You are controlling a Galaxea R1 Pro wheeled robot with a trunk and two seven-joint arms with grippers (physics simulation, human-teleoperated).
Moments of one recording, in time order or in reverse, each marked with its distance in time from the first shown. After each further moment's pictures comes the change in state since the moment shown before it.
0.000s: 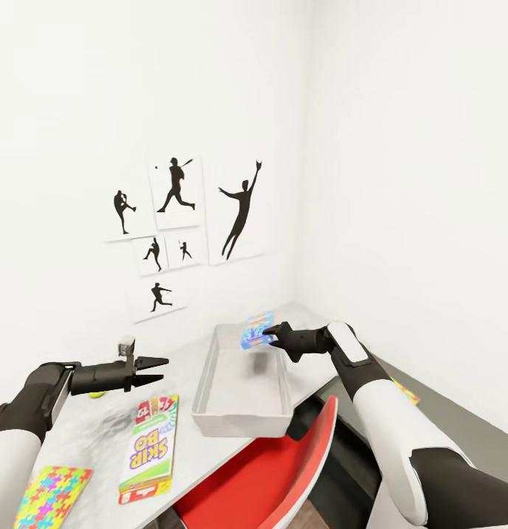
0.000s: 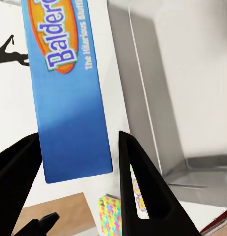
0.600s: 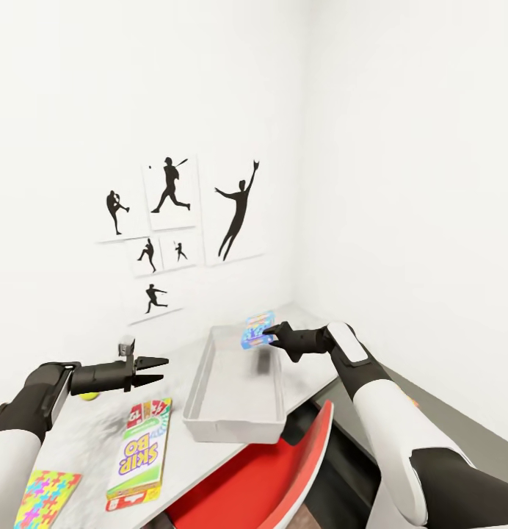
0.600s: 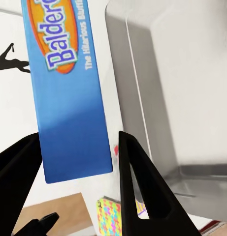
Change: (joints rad) left arm 0.000 0.000 0.001 0.000 -0.001 0.002 0.000; right arm 0.000 0.000 0.001 -0.001 0.000 0.000 0.000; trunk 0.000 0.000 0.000
